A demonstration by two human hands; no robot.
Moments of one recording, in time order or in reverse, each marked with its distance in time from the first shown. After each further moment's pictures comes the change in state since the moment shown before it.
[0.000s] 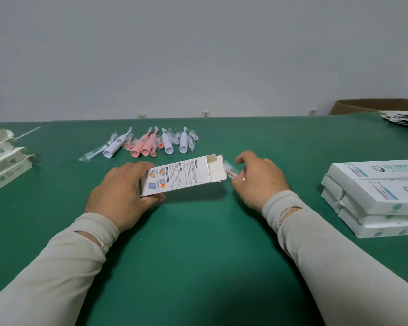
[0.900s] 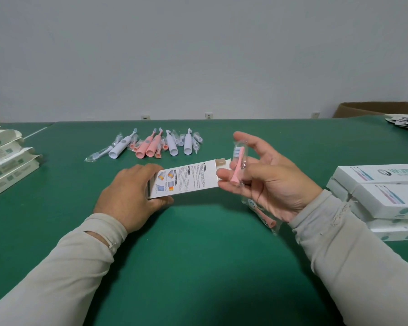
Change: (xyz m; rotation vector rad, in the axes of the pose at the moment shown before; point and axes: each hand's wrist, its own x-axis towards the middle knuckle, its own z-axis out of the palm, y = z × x) left_hand 0.000 0.002 0.000 -0.003 -0.022 0.038; right_hand -0.025 -0.016 -0.035 1.618 -0.520 -0.008
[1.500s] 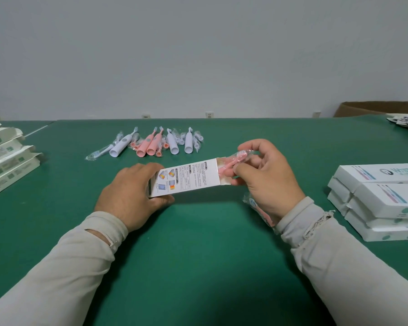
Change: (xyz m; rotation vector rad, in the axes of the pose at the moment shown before) left_hand -0.001 0.001 -0.002 0.002 -0.021 -0.012; right_hand 0.008 0.022 0.010 -0.406 0.341 -0.289
